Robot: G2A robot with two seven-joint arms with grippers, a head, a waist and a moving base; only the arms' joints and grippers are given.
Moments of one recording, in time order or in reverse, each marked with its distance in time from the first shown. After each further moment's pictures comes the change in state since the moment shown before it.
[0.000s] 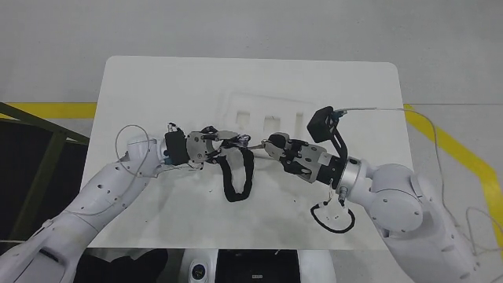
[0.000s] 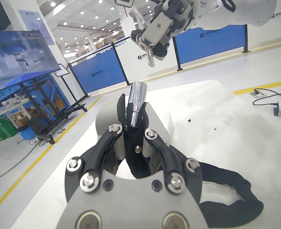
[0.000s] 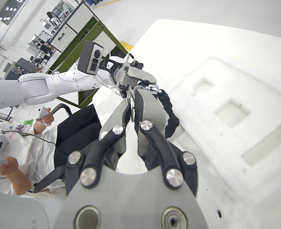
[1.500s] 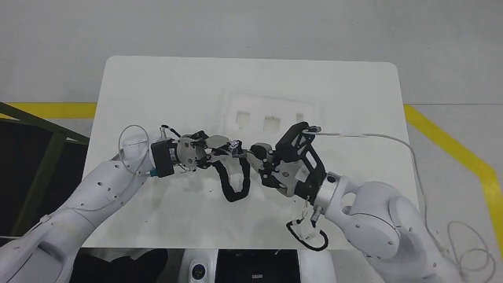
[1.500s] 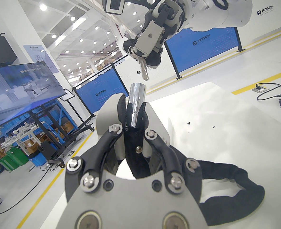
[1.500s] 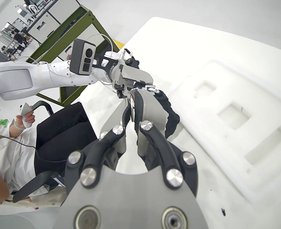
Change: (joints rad) left arm -0.047 0.014 0.076 0.081 0.027 0.125 0.179; right arm 0.013 -0.029 -0.165 -0.120 -0.275 0.180 -0.018
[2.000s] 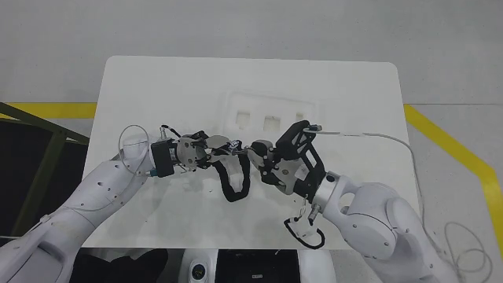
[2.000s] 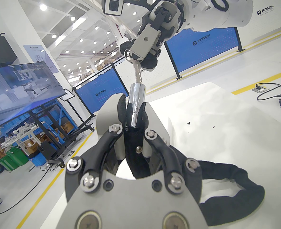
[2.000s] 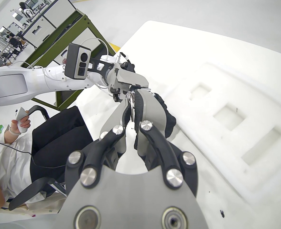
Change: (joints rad) left arm 0.000 0.000 0.000 0.000 0.000 0.000 0.000; right arm -0.006 -0.010 -0.001 0.000 -0.031 0.024 -0.019
